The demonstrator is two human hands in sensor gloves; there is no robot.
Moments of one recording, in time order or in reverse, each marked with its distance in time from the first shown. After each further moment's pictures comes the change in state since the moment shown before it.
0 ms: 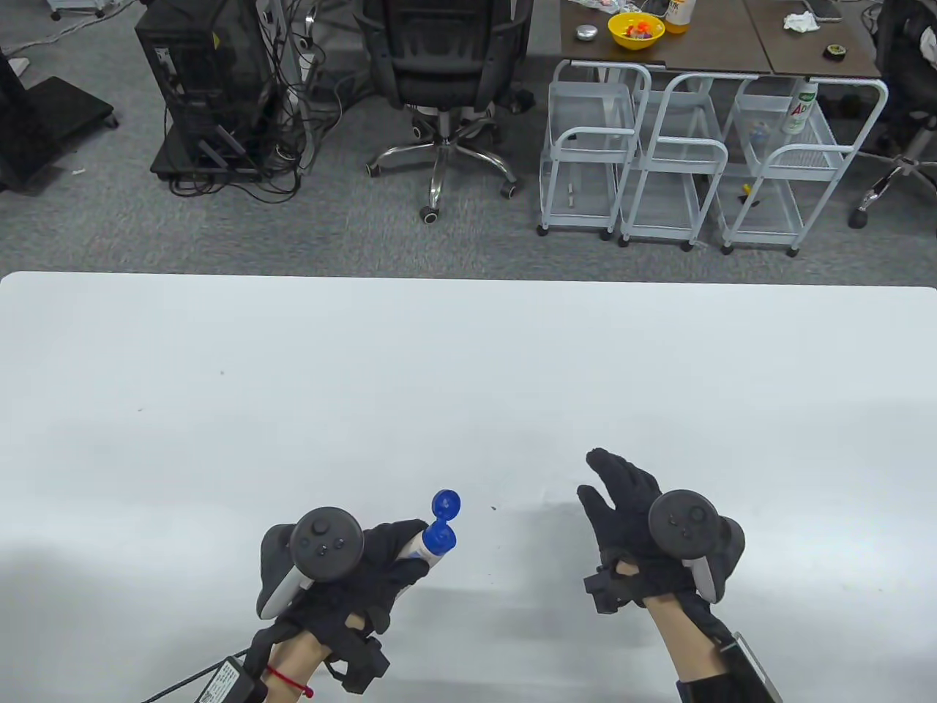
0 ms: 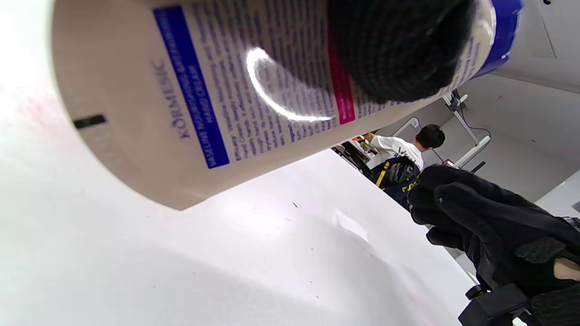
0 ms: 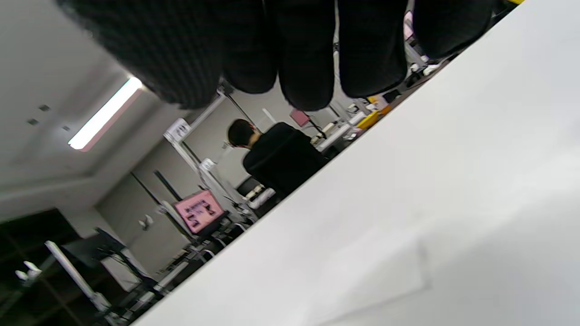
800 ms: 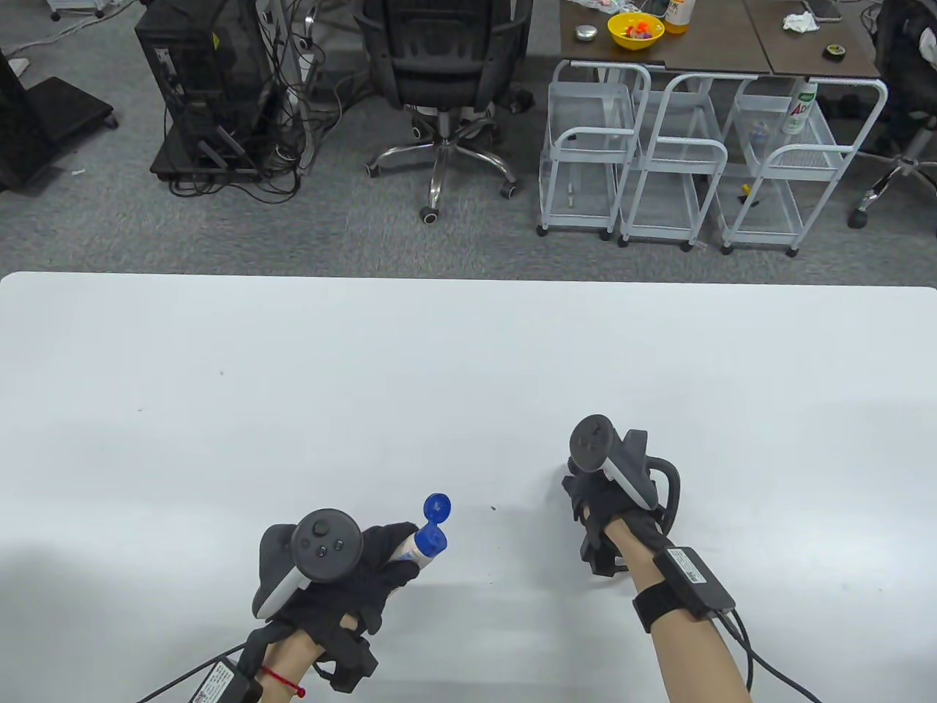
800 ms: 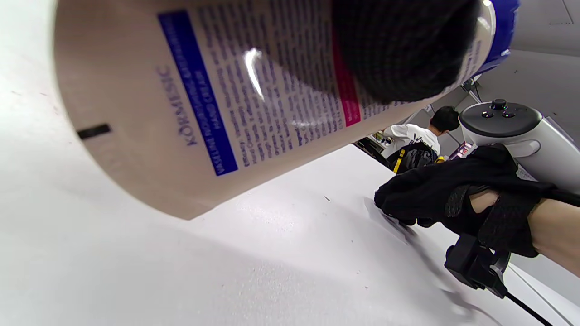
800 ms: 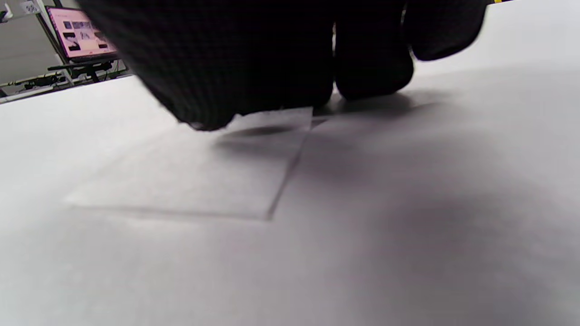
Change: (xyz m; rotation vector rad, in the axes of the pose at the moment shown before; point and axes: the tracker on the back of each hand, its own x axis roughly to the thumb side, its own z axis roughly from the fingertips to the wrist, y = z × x) left_hand -0.007 -0.002 0.000 -0.013 0.018 -0.103; right_hand 0.018 0.064 -0.068 0.307 0.162 0.509
